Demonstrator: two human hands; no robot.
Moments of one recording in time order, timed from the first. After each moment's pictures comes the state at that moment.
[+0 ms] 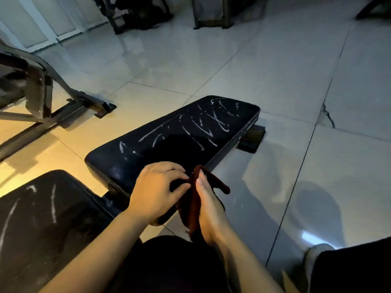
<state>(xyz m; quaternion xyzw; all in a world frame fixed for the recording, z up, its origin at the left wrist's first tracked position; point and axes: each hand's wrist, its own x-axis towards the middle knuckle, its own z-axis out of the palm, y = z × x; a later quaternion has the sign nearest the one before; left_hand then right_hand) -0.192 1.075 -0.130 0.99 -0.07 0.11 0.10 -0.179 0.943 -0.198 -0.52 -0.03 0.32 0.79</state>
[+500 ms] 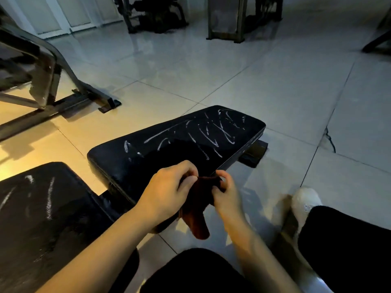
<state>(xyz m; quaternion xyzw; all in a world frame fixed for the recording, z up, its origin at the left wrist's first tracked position) -0.190 1.057 -0.108 0.95 -0.04 0.08 0.30 -0.126 0.920 -0.205 -0.72 0.03 0.19 0.67</state>
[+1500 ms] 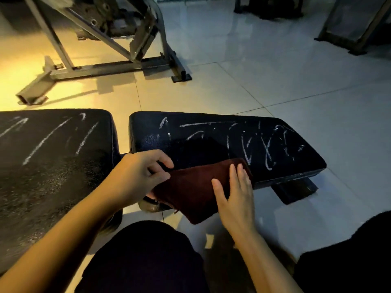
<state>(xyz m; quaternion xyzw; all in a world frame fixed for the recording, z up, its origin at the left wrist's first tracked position) -0.221 1.048 -0.074 0.86 0.33 0.09 0.39 -0.061 0.906 -0.198 -0.88 -0.34 0.15 0.31</state>
